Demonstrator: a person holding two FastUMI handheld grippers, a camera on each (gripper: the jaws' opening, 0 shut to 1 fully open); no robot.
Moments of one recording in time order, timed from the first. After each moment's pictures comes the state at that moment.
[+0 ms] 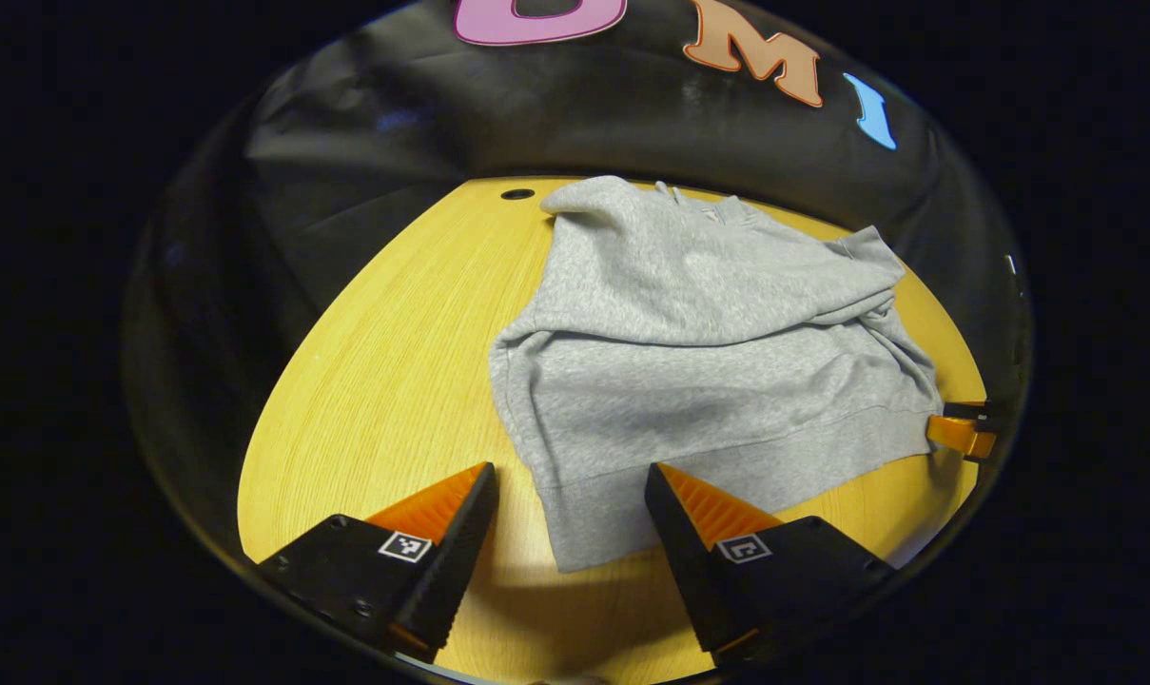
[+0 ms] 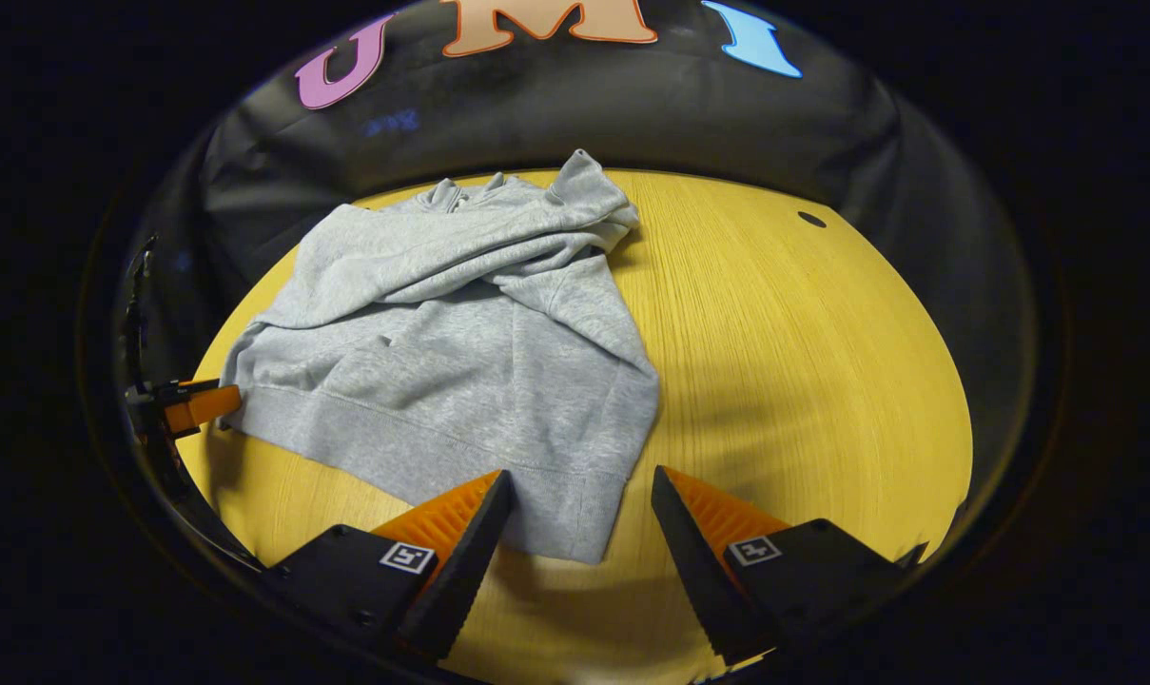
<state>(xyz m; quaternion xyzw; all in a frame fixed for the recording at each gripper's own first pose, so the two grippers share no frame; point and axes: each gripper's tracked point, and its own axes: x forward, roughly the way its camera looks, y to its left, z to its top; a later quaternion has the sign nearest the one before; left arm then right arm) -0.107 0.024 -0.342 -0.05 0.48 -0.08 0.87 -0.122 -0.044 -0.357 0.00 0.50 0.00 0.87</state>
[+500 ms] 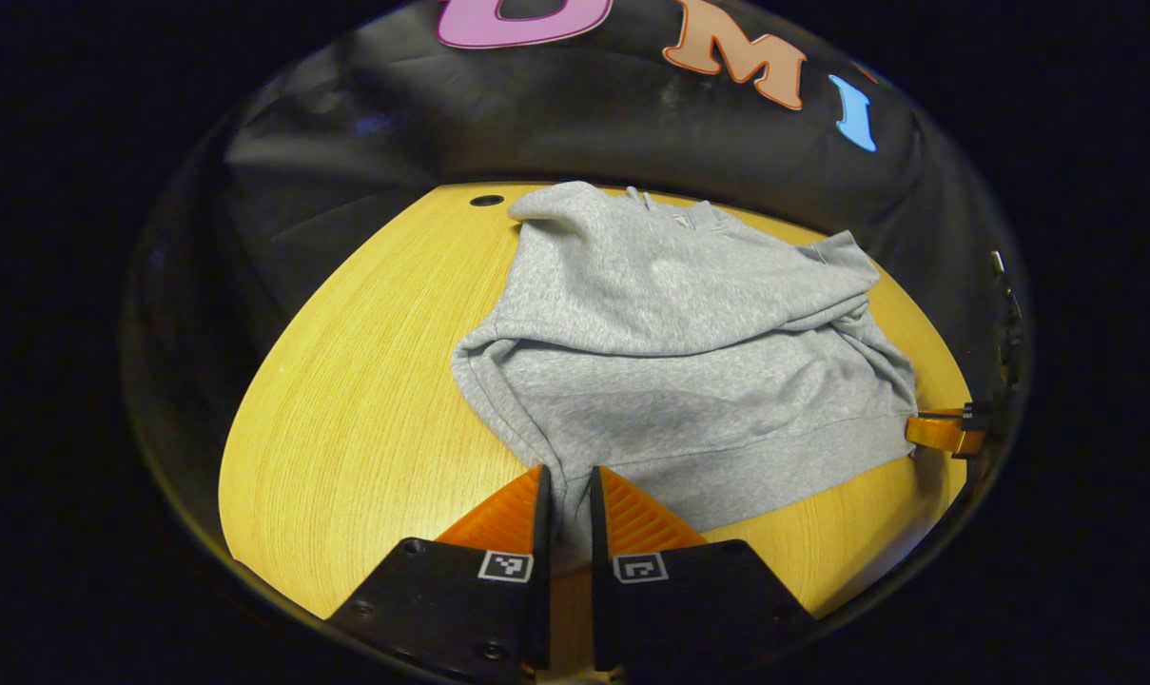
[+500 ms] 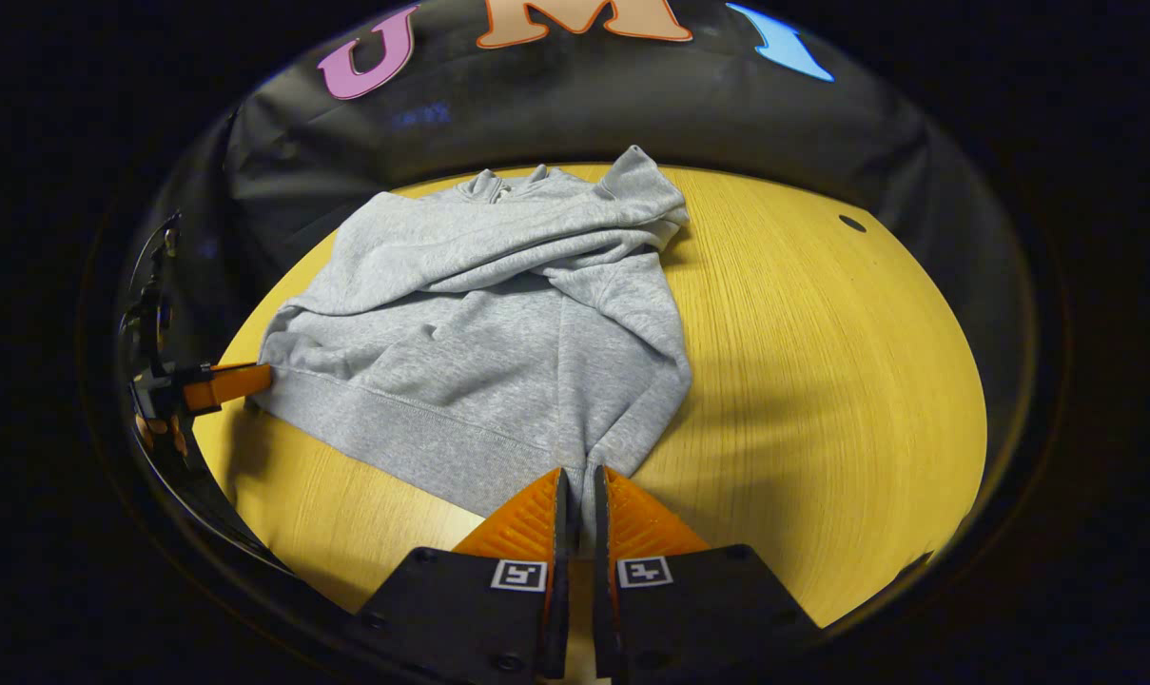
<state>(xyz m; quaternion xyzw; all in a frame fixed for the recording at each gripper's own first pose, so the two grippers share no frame) -0.100 0.005 -0.341 -0.07 0.48 -0.11 0.87 -0.123 -0.018 -0.357 0.02 0.51 0.05 0.86</state>
